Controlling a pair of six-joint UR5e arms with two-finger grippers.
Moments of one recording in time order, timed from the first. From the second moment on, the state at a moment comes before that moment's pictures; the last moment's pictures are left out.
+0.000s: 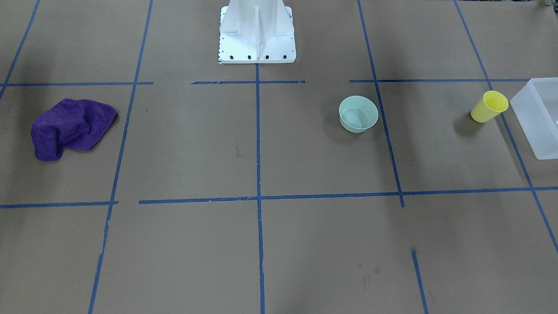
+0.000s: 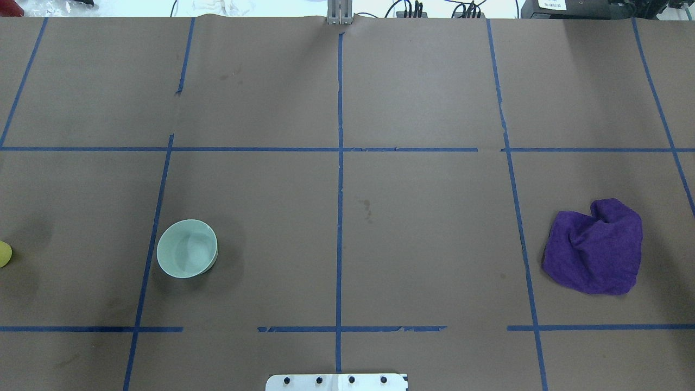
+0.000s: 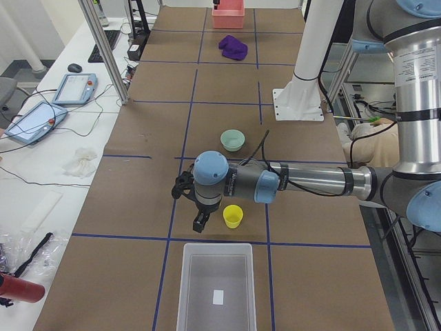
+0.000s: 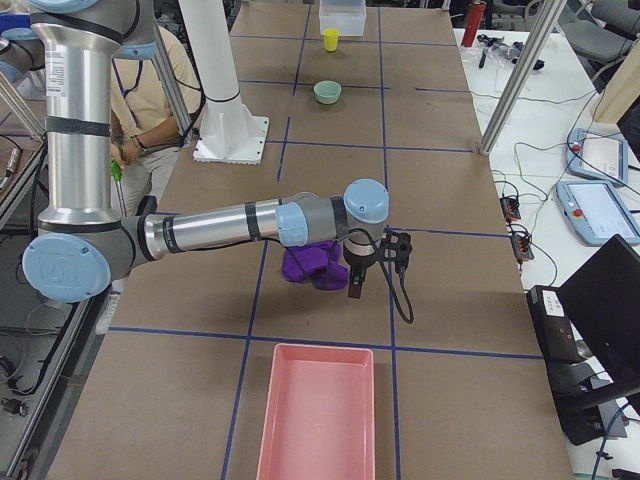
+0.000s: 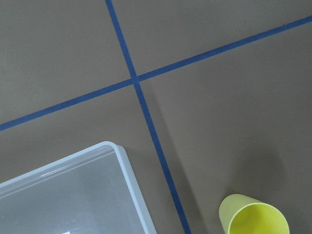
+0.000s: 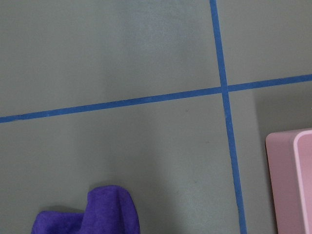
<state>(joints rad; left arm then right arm) -1.53 -1.38 -1.81 -1.72 -2.44 0.20 1.45 -1.63 1.83 -1.57 2.38 0.36</state>
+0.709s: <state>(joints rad) -1.26 -1.37 -1.72 -1.90 -2.30 -0.06 1.38 -1.65 1.83 -1.46 2.38 0.36</state>
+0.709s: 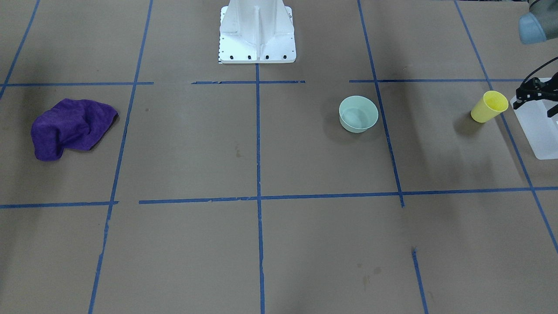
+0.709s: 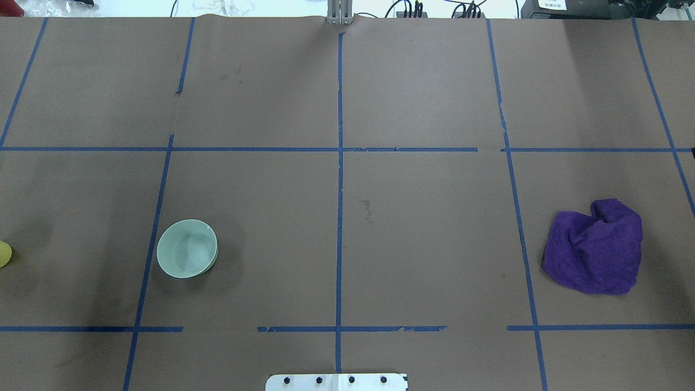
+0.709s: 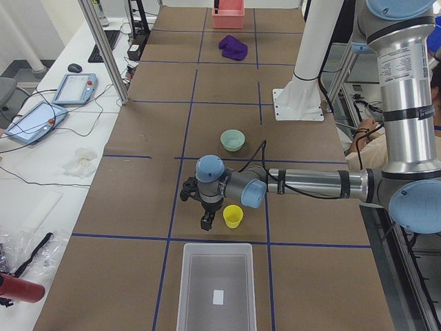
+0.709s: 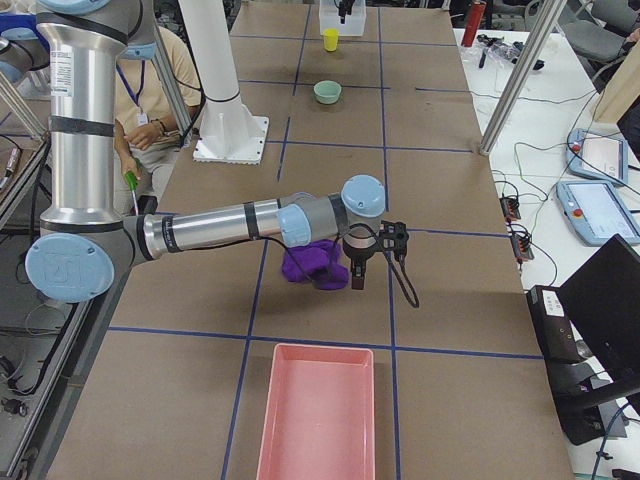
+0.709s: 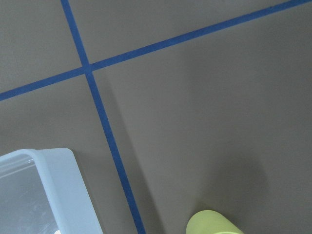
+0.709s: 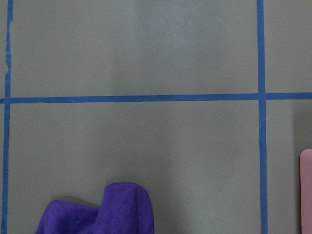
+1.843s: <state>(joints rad) -1.13 -1.28 -1.71 -2.01 -2.29 -0.06 1.36 -1.66 1.83 -1.43 2.38 0.36</state>
